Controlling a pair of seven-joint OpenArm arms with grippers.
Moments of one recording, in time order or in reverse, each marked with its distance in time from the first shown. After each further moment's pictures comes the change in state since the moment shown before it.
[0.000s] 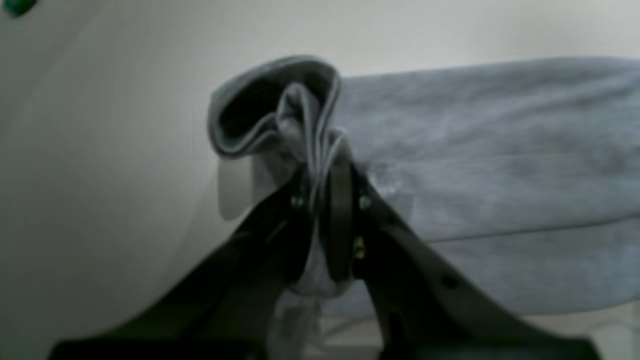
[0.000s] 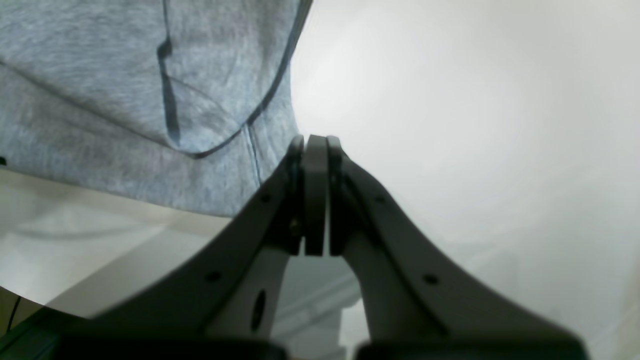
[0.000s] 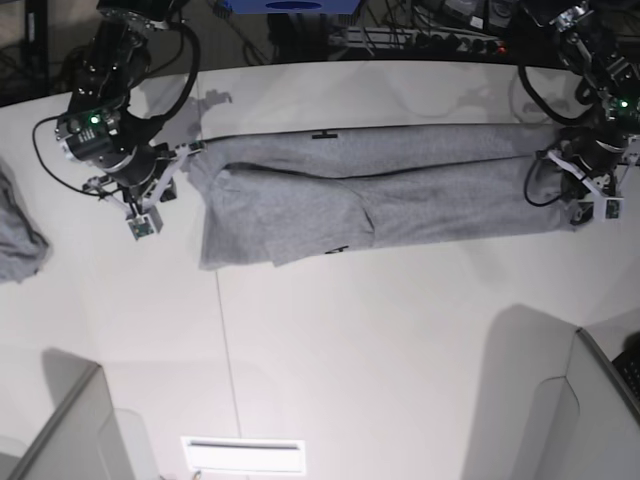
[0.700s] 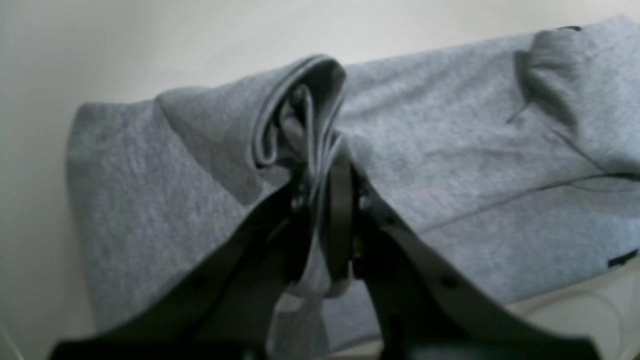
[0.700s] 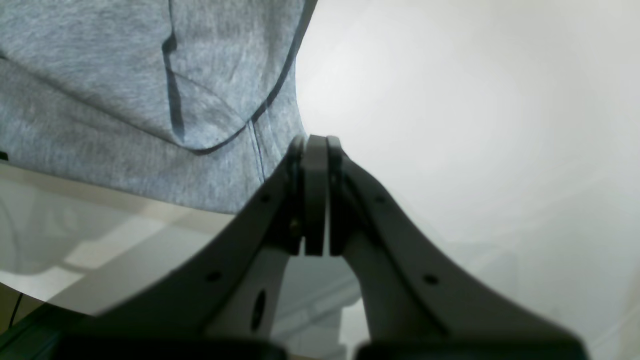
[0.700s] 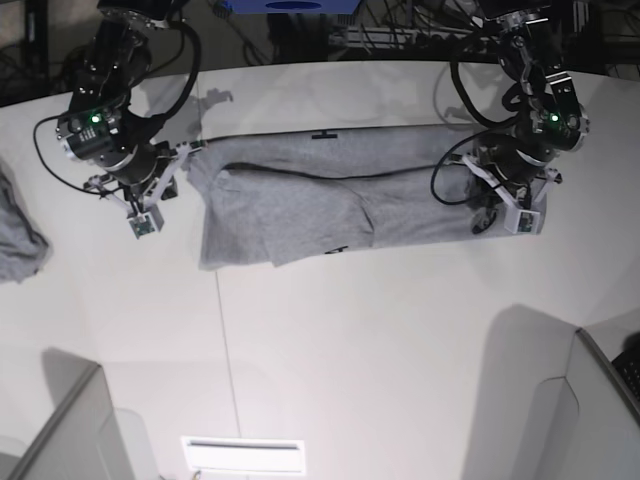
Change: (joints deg) left arm -0.2 6.4 19.1 1.6 0.0 7.9 0.1; right arm -0.2 0.0 0.0 0.0 0.0 0.0 -0.2
